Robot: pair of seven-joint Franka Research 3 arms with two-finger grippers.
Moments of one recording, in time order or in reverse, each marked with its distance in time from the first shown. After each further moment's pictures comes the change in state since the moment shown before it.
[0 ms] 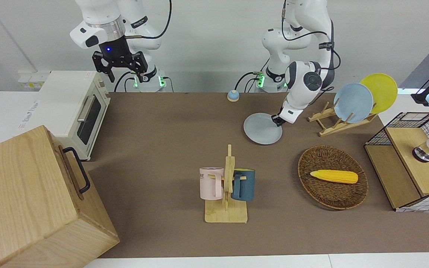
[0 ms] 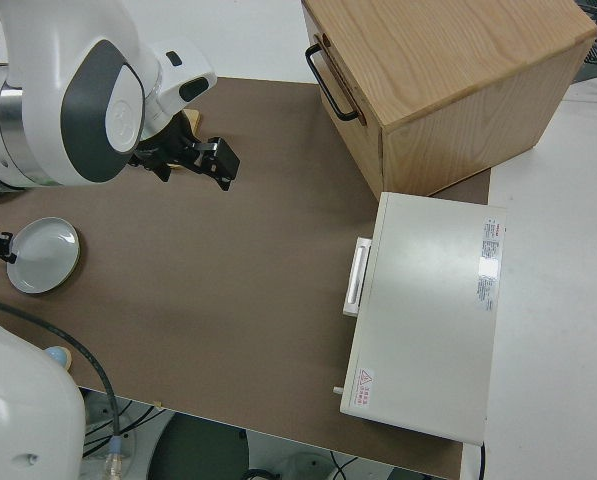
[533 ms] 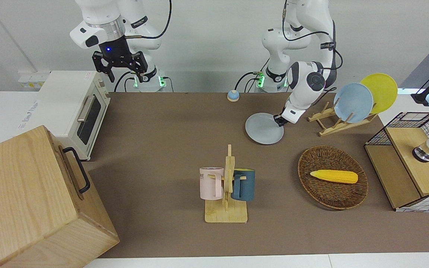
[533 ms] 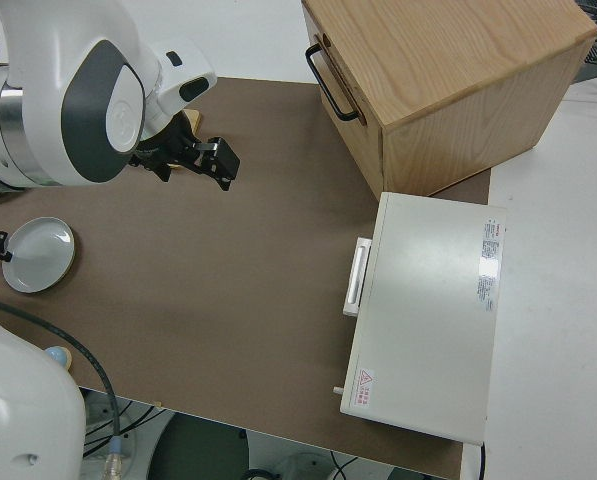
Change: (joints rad) left arm -0.001 0.001 0.052 -0.001 0.013 -0.001 0.084; right arm 0.000 0.000 0.000 0.000 0.000 0.000 0.000
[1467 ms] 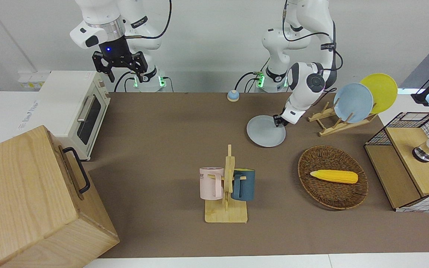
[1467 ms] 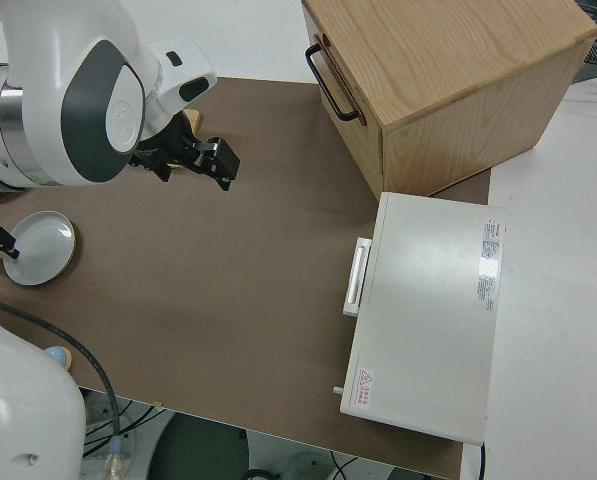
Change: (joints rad) left arm 0.000 0.009 0.002 0.000 0.010 -0.005 0.001; right arm 0.000 0.000 0.000 0.000 0.000 0.000 0.000
